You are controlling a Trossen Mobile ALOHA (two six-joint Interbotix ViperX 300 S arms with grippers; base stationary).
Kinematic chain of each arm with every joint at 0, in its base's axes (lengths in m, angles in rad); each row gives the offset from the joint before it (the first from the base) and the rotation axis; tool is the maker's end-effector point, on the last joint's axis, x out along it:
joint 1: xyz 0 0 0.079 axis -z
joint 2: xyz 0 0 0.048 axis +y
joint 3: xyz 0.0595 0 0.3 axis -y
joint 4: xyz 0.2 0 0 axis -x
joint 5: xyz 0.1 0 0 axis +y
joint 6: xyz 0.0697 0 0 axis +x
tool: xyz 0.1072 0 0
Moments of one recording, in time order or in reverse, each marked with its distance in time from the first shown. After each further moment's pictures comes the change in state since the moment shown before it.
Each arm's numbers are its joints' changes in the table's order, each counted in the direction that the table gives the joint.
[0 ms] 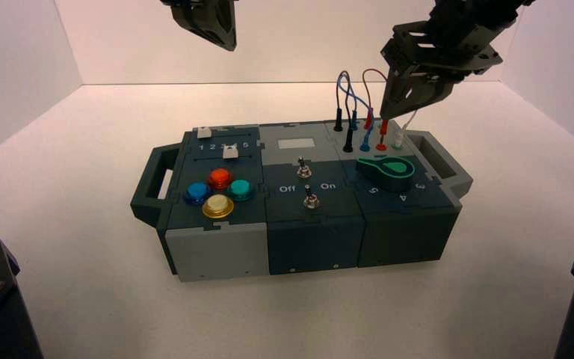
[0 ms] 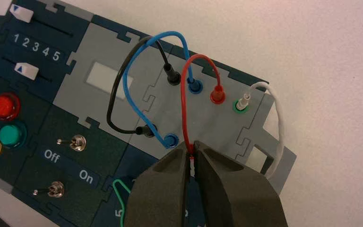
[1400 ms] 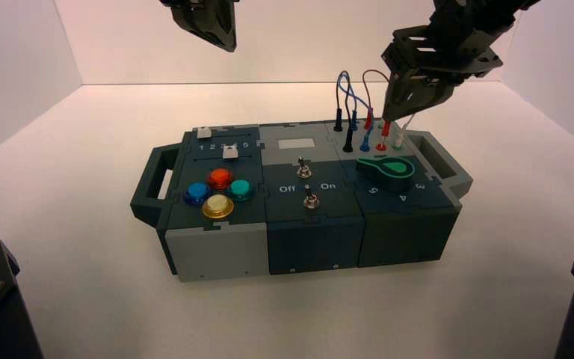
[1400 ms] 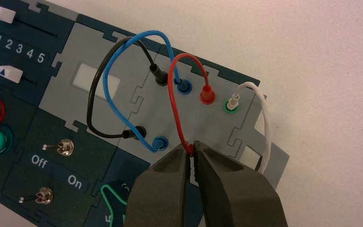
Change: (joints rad) left arm -0.002 0.003 0.000 0.000 0.000 0.000; right arm 0.020 0.028 0.008 0.005 -0.006 0.000
